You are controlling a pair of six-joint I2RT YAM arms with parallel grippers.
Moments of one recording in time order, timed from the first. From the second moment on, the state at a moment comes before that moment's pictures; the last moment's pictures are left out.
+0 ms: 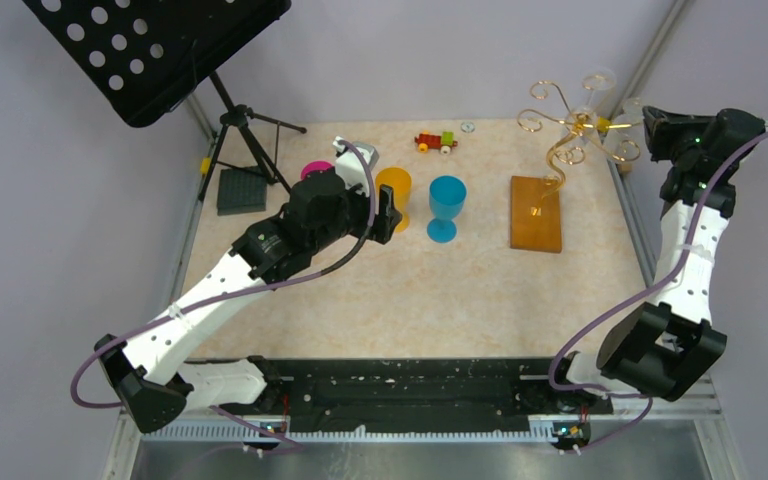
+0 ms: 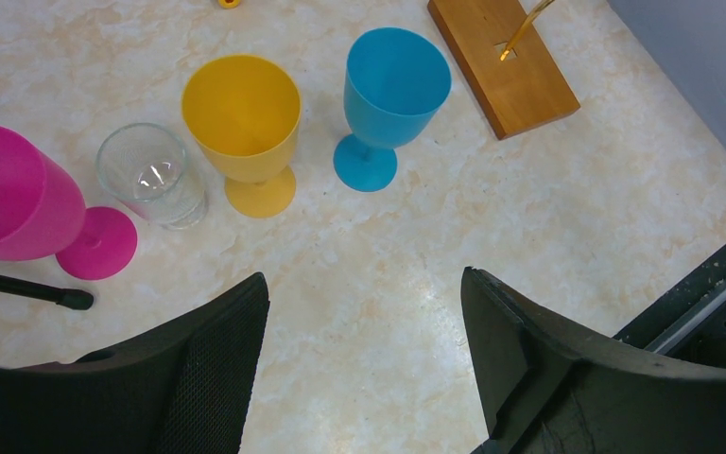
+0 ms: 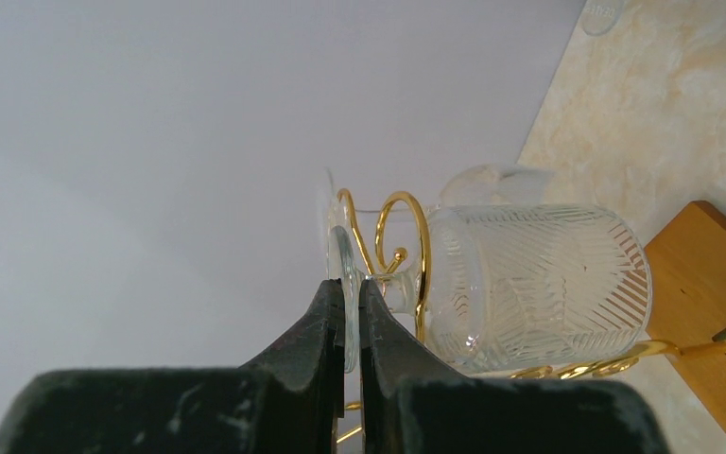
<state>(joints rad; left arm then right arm) -0.79 1.17 1.27 -0.47 -0.13 -0.26 -0.48 1.36 1.37 -0.20 -0.26 1.30</state>
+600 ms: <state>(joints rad) -0.79 1.17 1.27 -0.47 -0.13 -0.26 -0.47 1.45 1.42 -0.15 -0.44 1.26</state>
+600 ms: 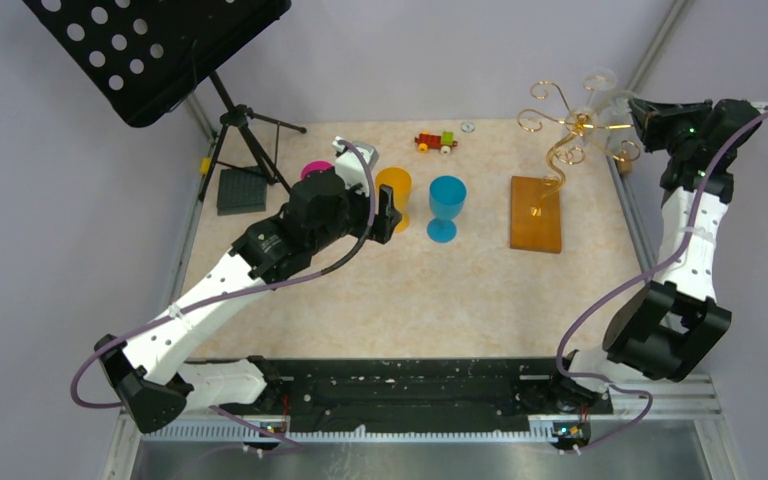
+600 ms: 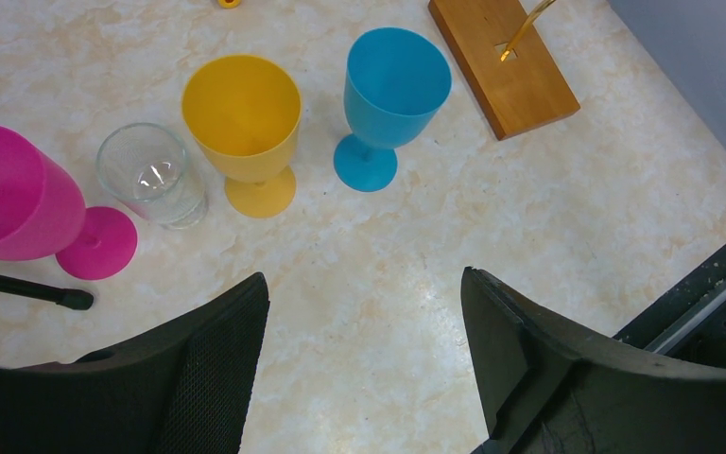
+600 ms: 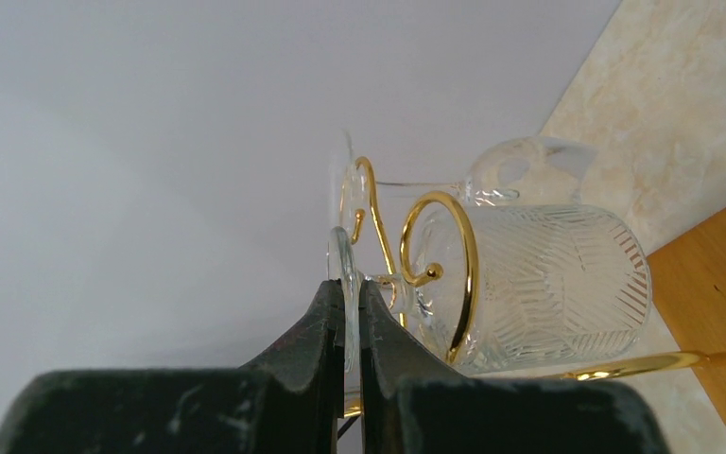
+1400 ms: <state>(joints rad) -0.78 1.17 1.27 -0.47 -0.13 -0.26 -0.45 1.65 1.61 -0.09 -0.35 1.28</state>
